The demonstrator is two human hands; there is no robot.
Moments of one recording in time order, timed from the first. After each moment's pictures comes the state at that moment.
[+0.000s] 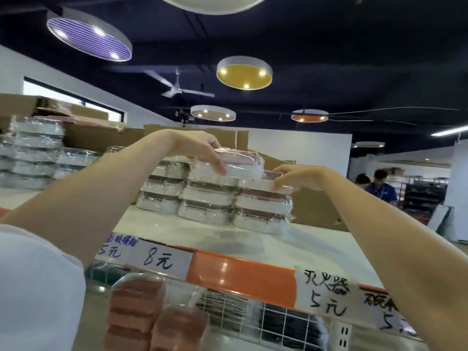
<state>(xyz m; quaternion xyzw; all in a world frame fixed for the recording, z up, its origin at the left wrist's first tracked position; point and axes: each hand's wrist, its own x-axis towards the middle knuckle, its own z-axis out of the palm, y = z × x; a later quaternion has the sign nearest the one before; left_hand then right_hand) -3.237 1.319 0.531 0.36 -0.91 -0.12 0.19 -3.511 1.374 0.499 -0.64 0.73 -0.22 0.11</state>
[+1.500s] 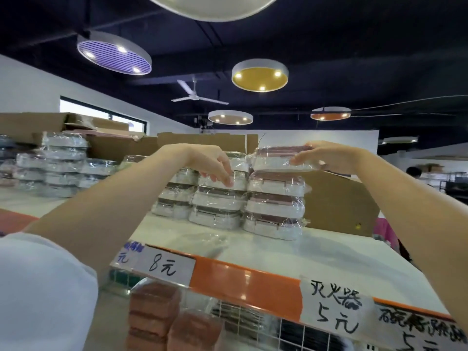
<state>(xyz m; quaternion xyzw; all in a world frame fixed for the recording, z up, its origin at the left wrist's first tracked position) -3.255 1.311 0.523 0.37 -0.92 -0.04 0.12 -3.527 1.392 0.533 -0.67 0.66 -0.32 0.12</state>
